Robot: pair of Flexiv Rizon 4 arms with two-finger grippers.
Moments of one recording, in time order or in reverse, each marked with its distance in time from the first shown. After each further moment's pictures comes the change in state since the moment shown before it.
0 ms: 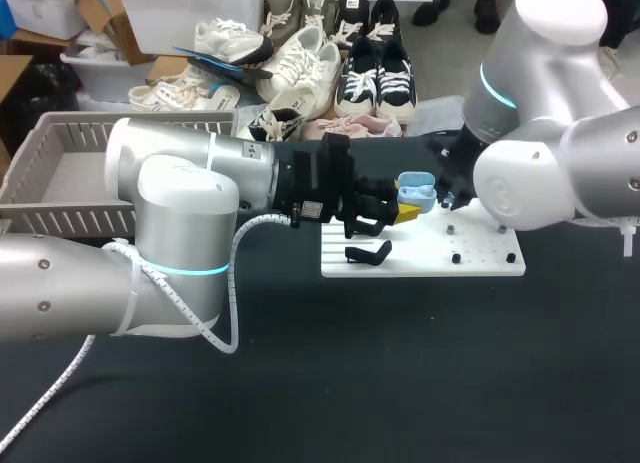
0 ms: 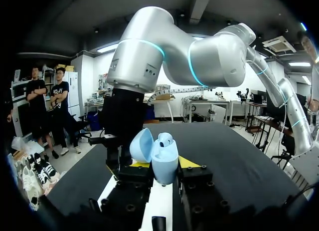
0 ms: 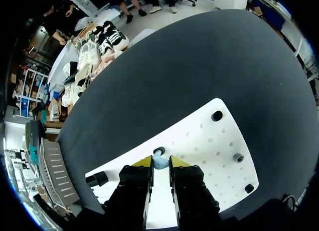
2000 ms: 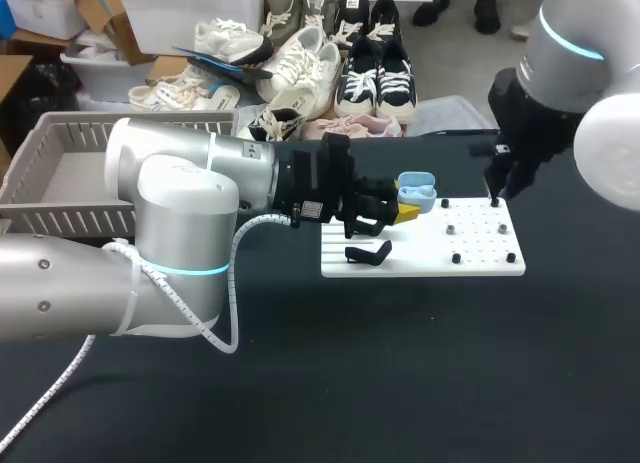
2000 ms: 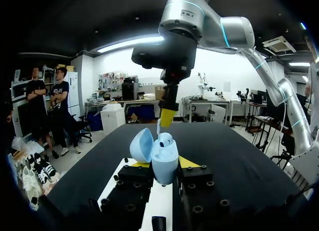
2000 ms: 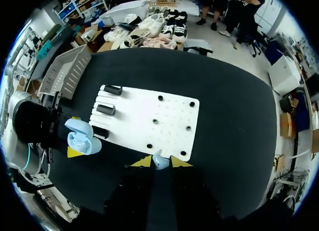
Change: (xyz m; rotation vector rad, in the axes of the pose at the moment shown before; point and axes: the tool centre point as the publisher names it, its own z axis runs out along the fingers) left arm 0.000 0.000 0.000 0.000 0.000 0.000; right arm 0.062 -0.060 -0.146 0.068 0.030 -0.778
